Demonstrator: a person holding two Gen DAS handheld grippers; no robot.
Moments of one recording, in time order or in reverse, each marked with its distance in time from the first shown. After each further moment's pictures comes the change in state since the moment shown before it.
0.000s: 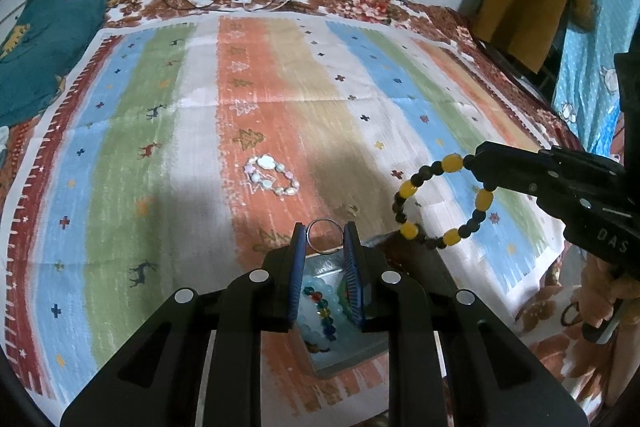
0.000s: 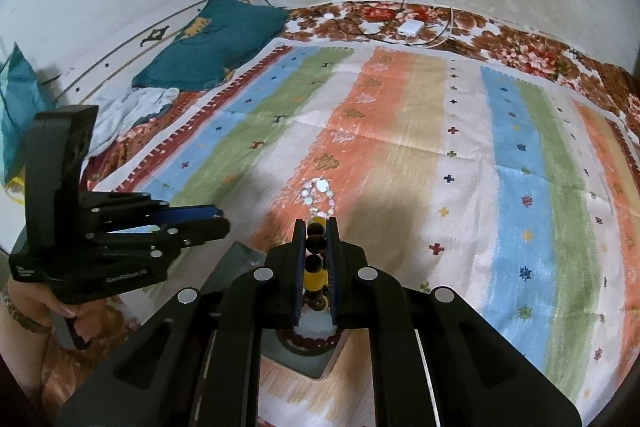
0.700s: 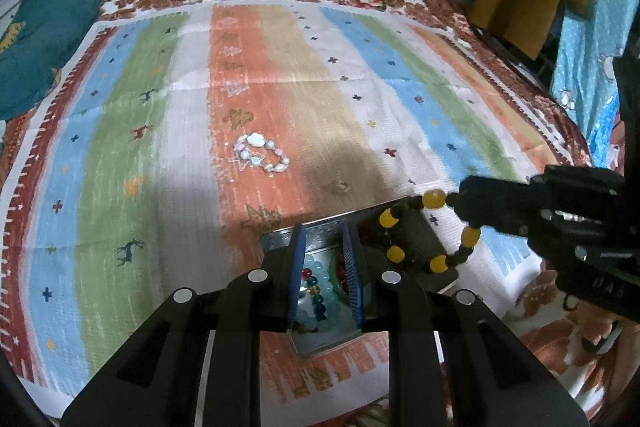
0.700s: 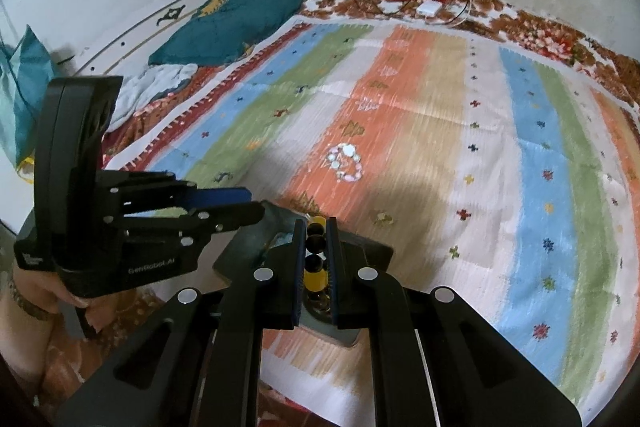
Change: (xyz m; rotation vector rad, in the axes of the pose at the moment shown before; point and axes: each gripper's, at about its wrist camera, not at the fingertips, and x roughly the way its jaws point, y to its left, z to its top) left arm 0.006 -0.009 -0.016 0.004 0.036 0.008; right arm 0.003 0.018 -0.028 -0.011 0.080 0.059
